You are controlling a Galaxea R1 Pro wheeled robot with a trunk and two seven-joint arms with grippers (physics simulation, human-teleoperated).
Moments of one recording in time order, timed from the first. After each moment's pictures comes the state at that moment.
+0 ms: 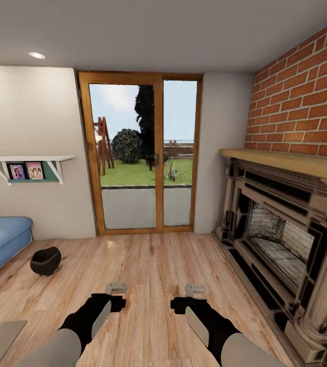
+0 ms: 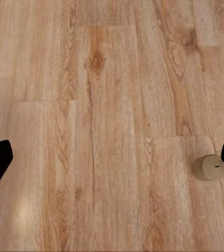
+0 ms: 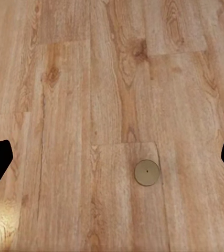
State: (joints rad) left arm -0.62 -0.05 -0.08 -0.44 0.10 0.42 0.14; right arm -0.62 0.17 0.43 -0.44 -0.49 0.31 -0.27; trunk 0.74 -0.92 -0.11
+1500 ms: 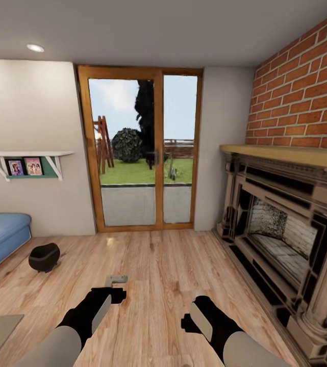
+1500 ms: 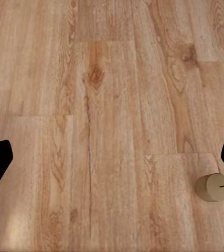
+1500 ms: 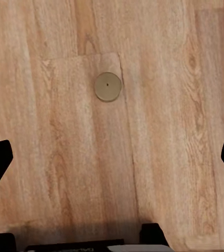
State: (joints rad) left arm -0.62 -0.05 -0.08 -0.52 0.10 0.43 0.15; right arm -0.62 0.17 0.31 -0.42 -0.50 0.66 -0.44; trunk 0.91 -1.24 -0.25
